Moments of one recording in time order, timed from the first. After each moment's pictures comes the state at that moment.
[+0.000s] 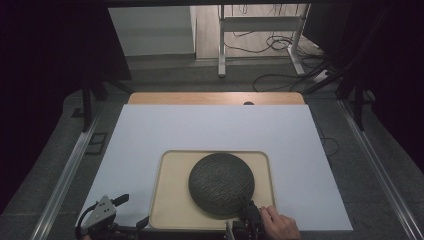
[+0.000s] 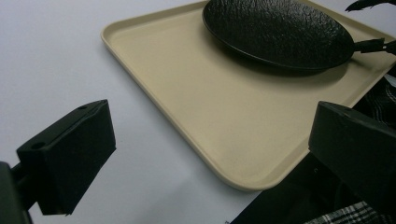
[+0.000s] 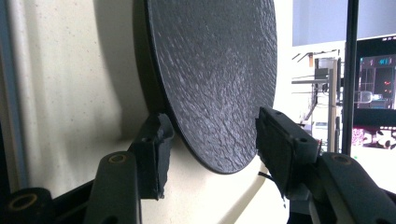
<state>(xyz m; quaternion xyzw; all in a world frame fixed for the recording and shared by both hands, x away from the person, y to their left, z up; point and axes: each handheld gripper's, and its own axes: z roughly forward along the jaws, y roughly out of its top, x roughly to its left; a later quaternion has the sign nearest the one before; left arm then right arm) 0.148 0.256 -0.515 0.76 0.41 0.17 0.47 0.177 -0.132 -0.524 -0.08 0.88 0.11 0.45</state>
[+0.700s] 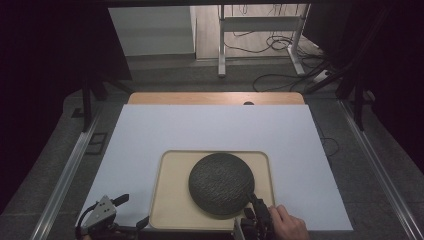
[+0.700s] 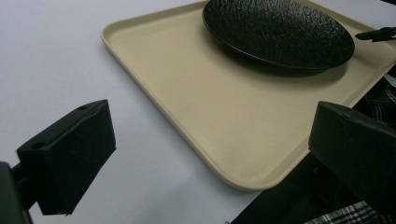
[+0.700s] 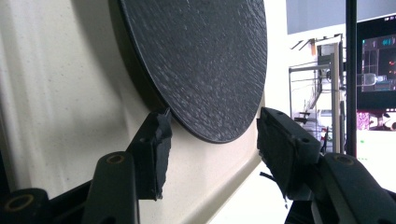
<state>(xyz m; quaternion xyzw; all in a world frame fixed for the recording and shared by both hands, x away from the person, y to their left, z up) 0.148 0.256 -0.515 0.76 0.41 0.17 0.47 0.176 -0.148 -0.512 -0.04 0.88 0.10 0.46</state>
